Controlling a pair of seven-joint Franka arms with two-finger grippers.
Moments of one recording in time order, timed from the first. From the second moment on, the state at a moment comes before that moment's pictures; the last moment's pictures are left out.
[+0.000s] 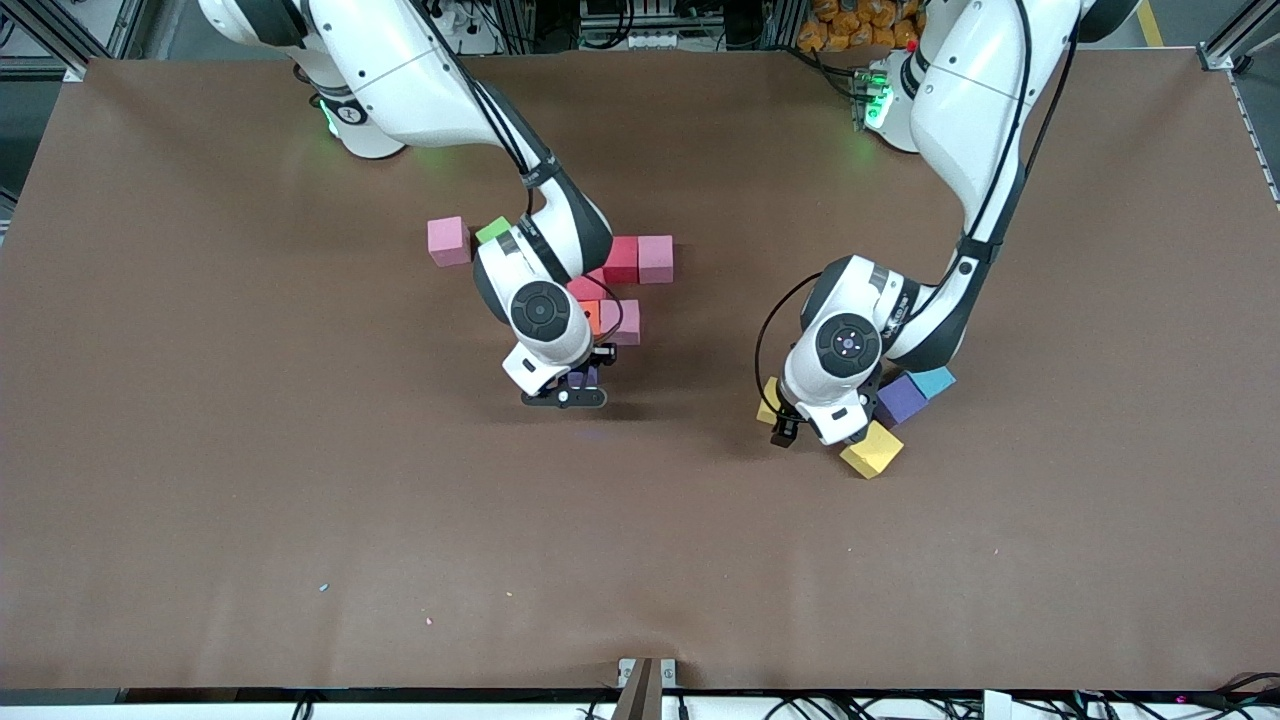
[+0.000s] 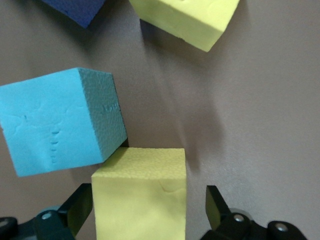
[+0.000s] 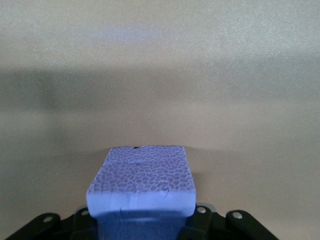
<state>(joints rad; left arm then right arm) -0.39 0.67 -0.11 -1.72 0.03 2.32 -1.75 0.73 0.72 -0.09 -1.64 0.21 2.22 0.54</state>
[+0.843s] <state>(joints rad) -0.48 0.66 -0.17 -1.70 0.03 2.32 -2.17 0.74 0.72 -0.09 -1.64 0.21 2.21 0.56</state>
